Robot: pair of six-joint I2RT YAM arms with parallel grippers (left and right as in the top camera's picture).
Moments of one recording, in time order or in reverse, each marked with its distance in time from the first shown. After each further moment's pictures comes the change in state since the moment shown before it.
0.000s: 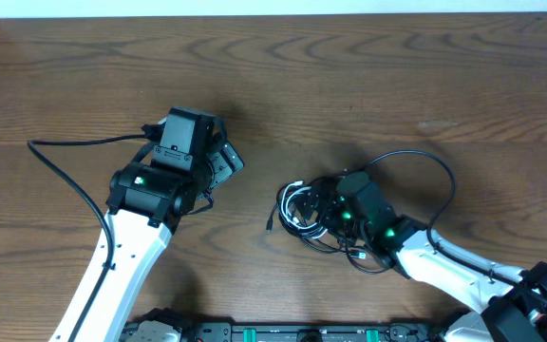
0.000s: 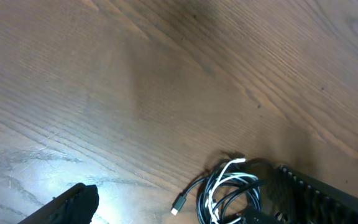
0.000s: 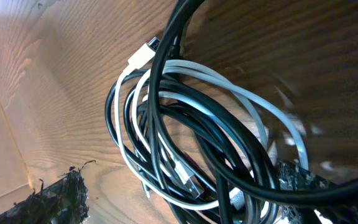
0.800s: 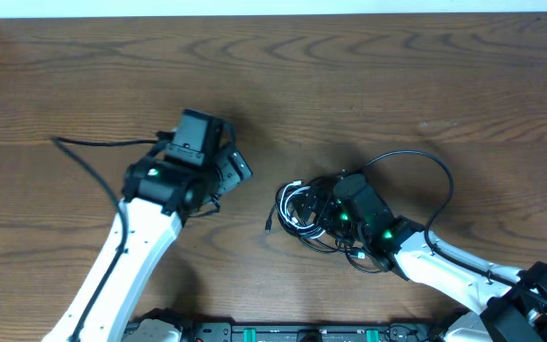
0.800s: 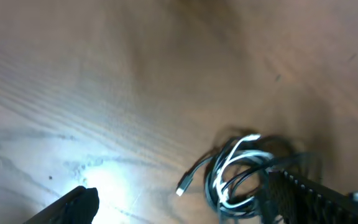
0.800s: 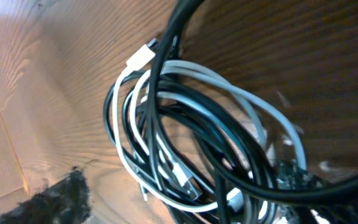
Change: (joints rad) left arm -0.032 0.075 -0.035 -0.026 0.069 -0.004; right arm 0.016 0.002 0.000 0.005 0.029 0.000
